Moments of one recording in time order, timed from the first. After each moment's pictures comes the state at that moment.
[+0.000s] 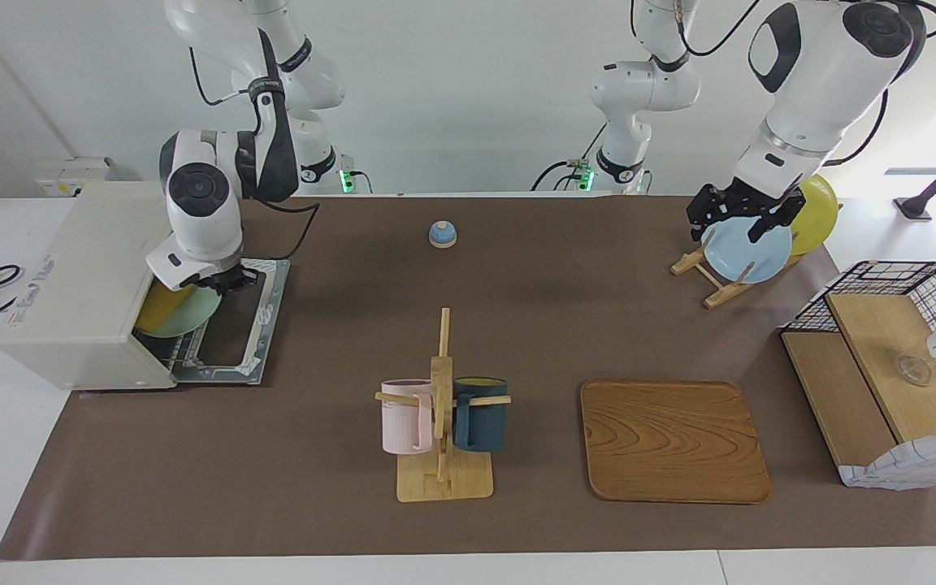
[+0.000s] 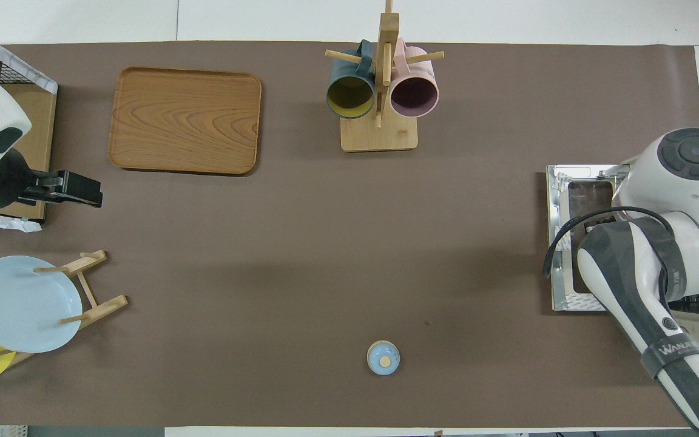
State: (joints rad) left arm -0.09 -0.04 -0.04 -1.72 -0.02 1.65 -0.02; right arm -0.08 0.05 0.07 -2.11 -0.34 1.92 0.15
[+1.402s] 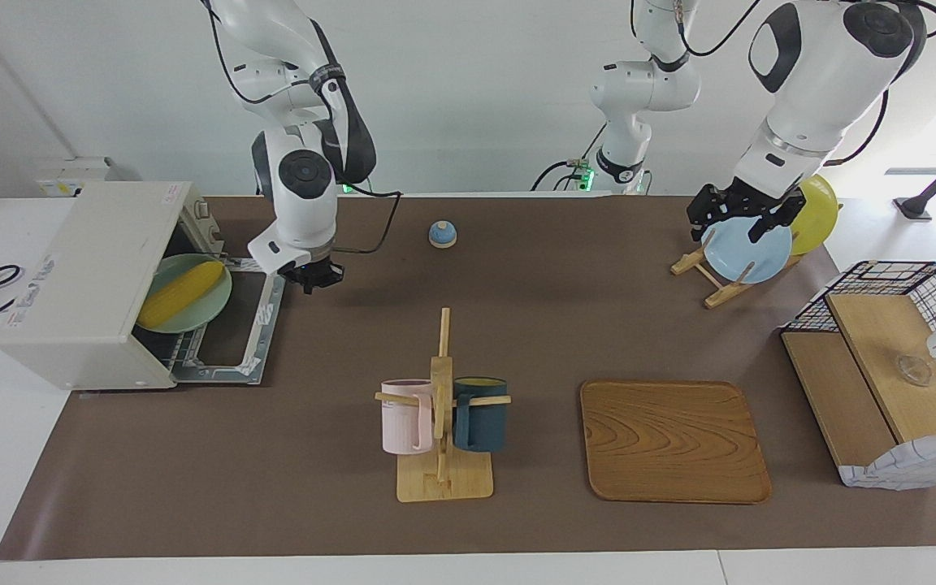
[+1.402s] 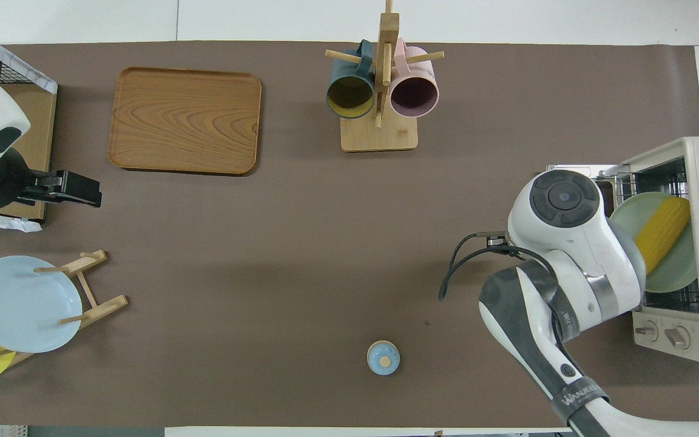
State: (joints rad) left arm -0.09 -0.04 -0.04 -1.72 -0.02 1.65 -0.02; right arm 0.19 0.03 0.09 -2.22 -0.22 2.07 0.47
